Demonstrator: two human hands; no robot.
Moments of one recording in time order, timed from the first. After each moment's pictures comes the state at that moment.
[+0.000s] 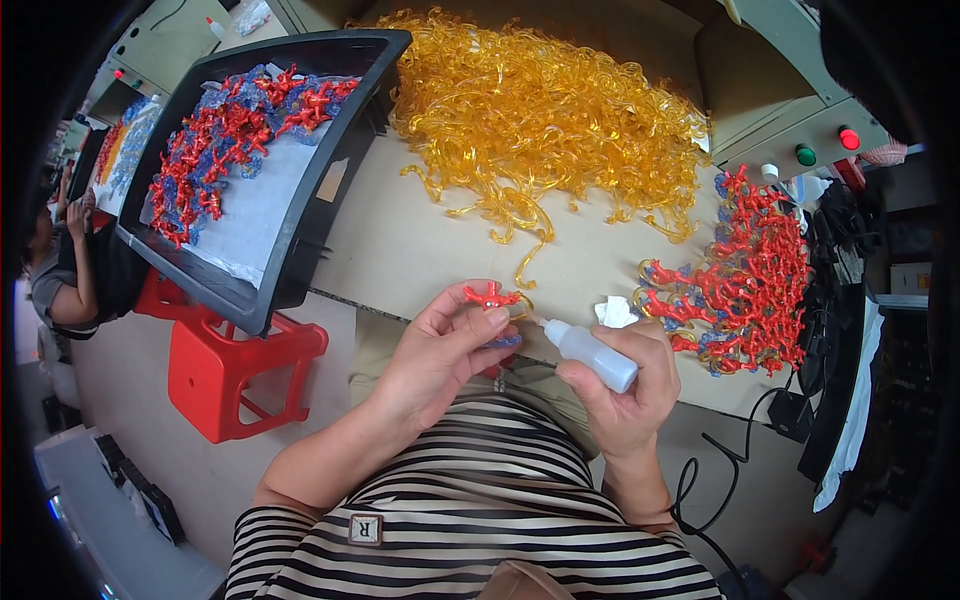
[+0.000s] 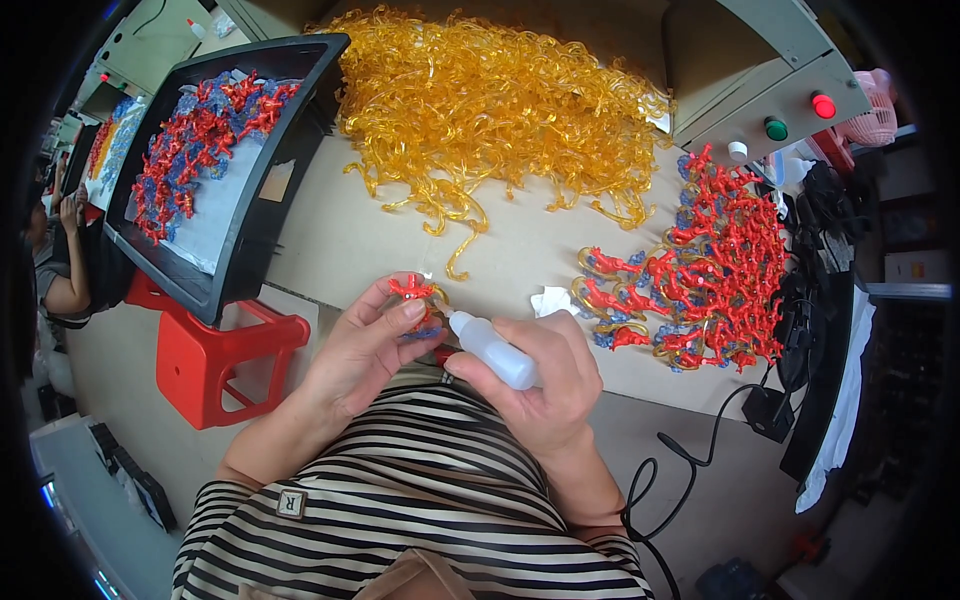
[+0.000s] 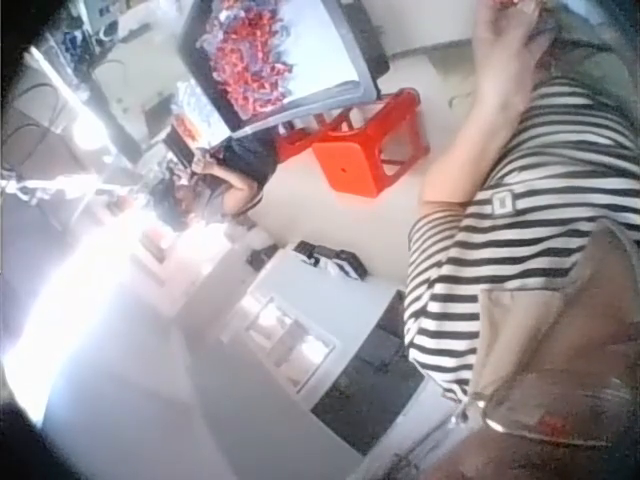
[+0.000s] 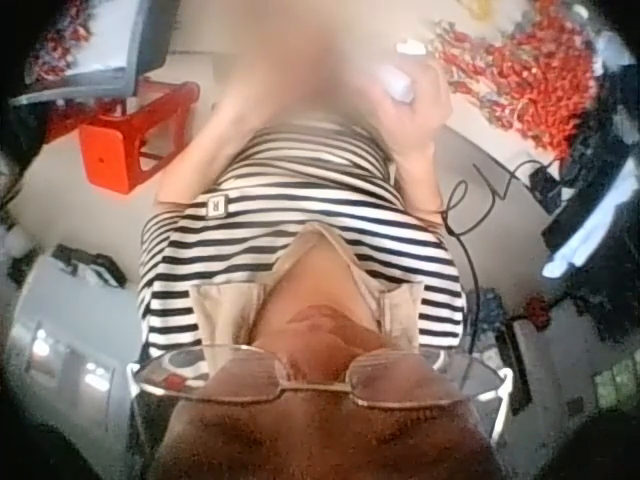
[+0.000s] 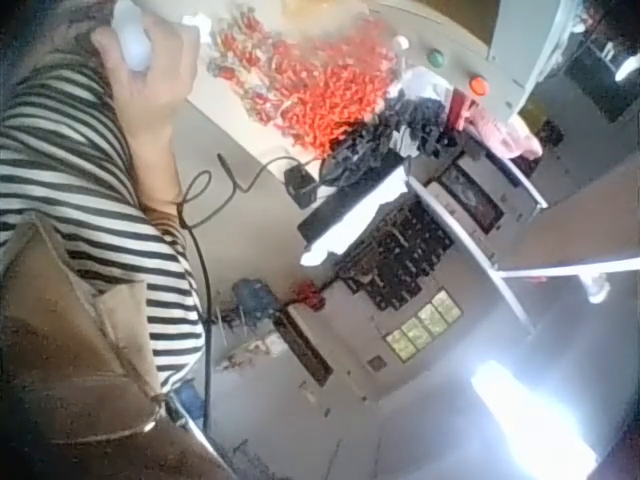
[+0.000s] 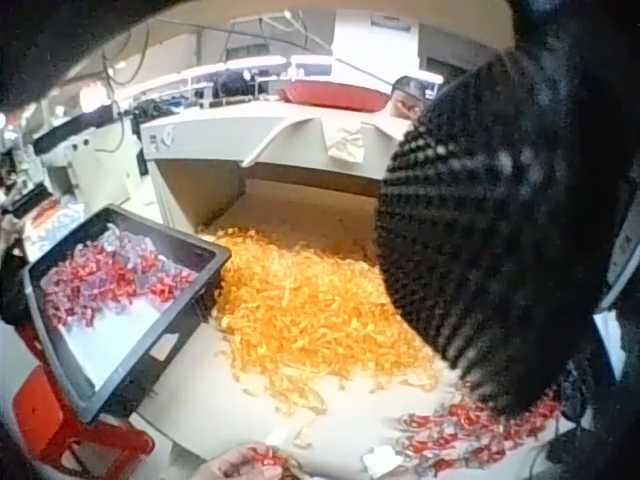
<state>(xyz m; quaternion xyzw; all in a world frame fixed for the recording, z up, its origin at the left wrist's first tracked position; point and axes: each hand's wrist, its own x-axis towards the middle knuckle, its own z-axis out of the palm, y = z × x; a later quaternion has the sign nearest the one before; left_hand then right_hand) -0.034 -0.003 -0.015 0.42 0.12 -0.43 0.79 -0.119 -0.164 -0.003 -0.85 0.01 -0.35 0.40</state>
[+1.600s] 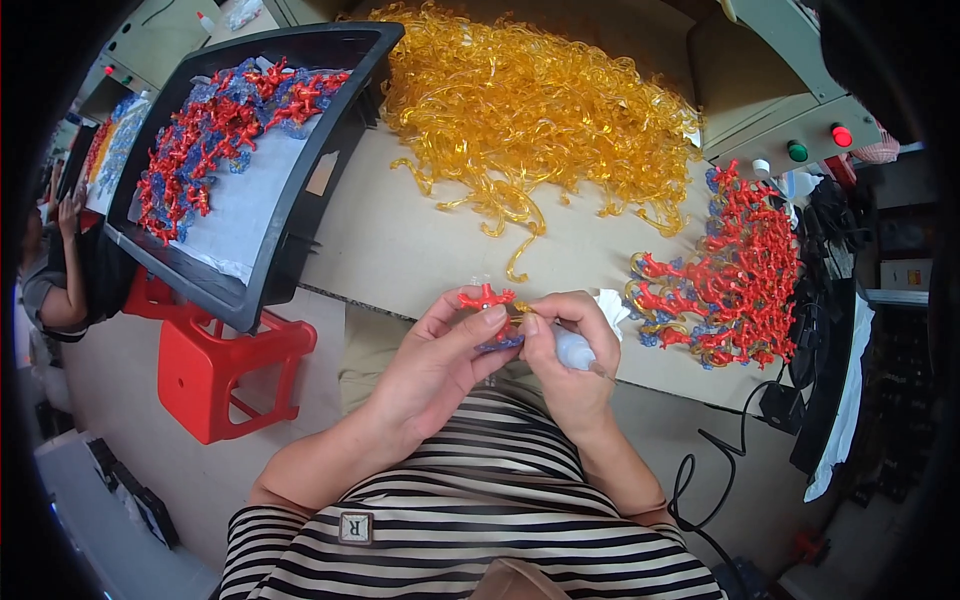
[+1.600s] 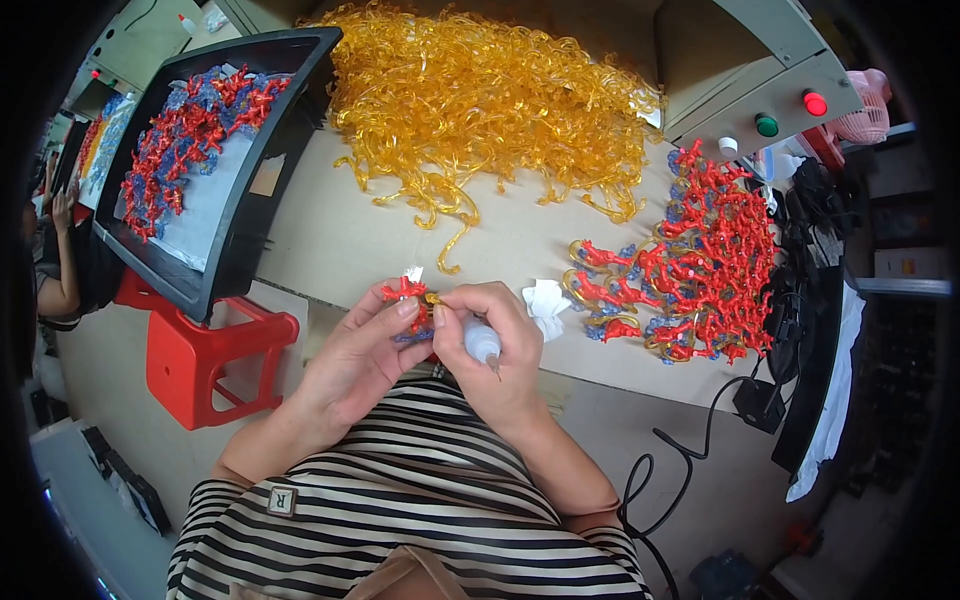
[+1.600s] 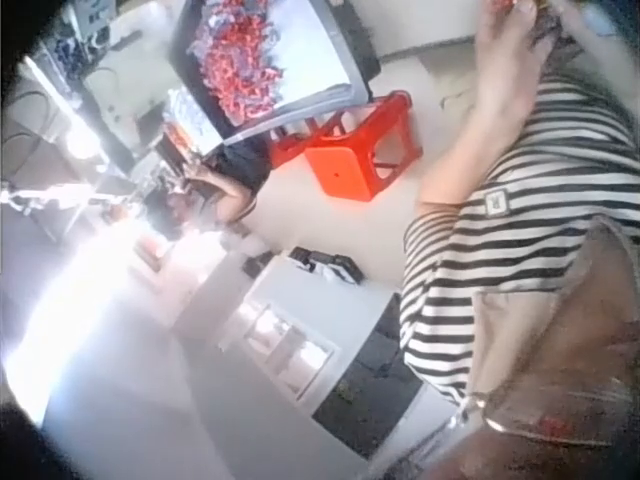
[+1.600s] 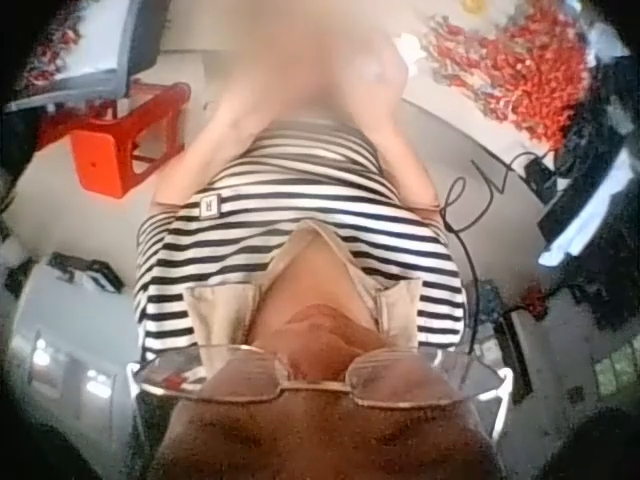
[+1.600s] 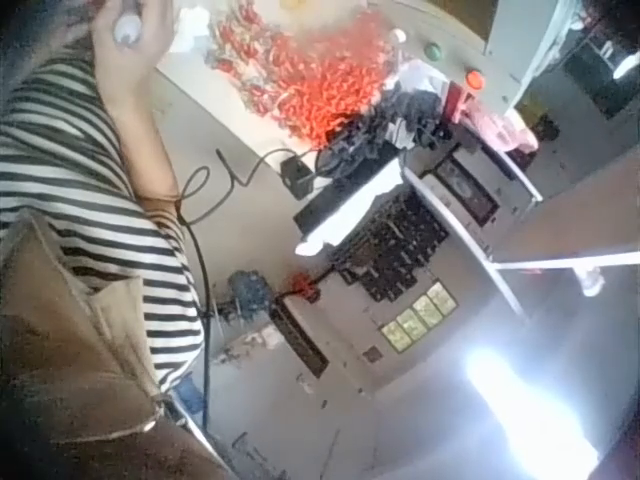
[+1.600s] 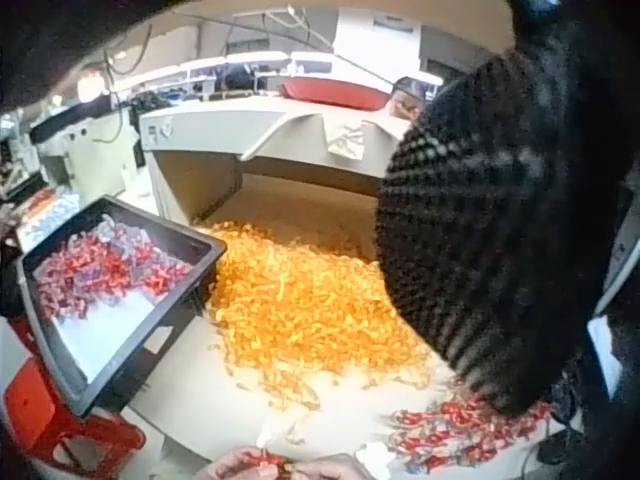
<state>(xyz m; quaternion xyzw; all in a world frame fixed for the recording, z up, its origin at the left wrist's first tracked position) -0.042 -0.007 -0.007 0.34 0.17 -0.44 0.82 -0.104 -0.134 -0.029 -0.73 0.13 -0.22 0.64</state>
